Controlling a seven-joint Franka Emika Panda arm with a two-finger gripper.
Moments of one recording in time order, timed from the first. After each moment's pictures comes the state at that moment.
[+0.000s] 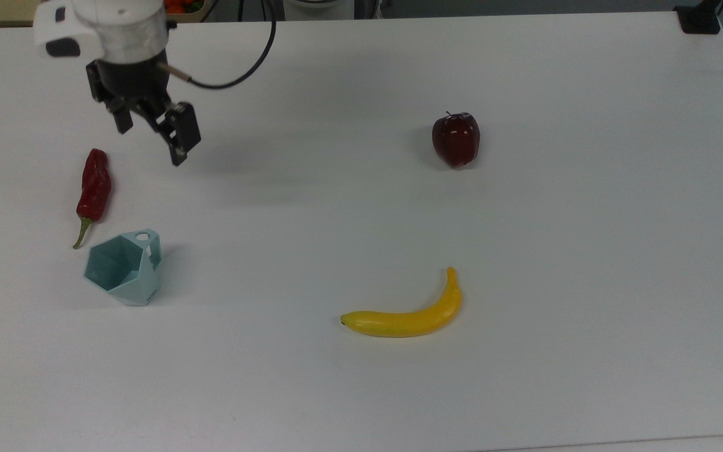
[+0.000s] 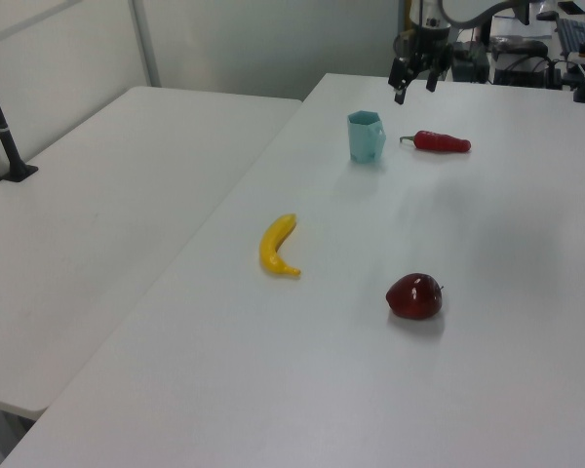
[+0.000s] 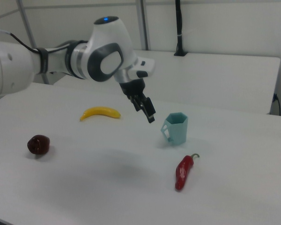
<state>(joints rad) -0.09 0.29 -0.10 -1.61 -0.07 2.10 0.34</state>
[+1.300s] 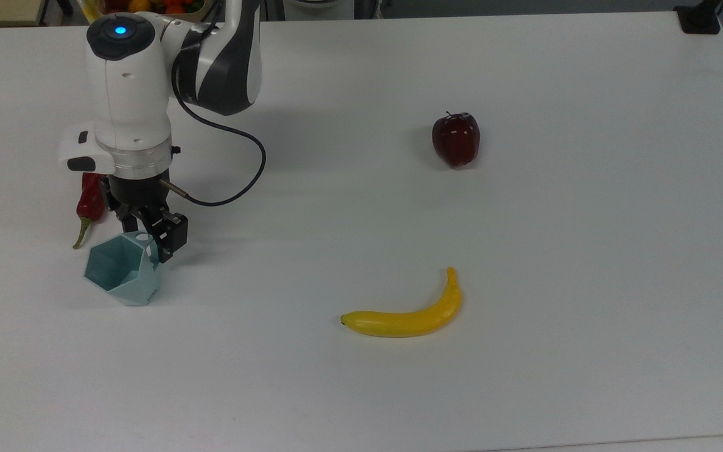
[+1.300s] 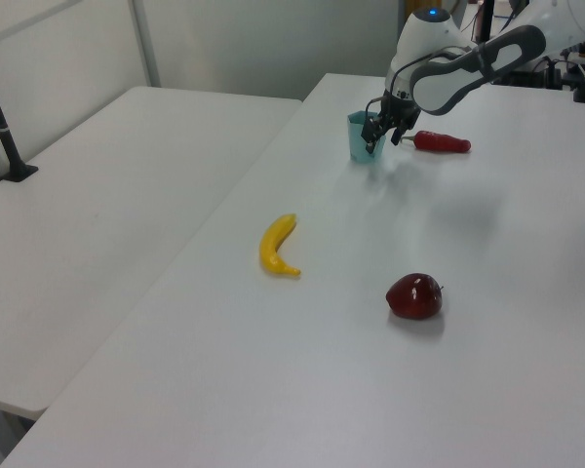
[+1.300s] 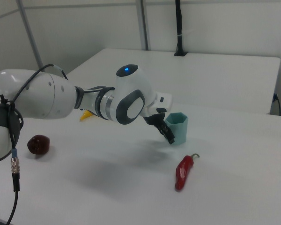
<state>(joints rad) -0.13 0.58 -0.10 -1.59 -0.07 2.53 0.41</state>
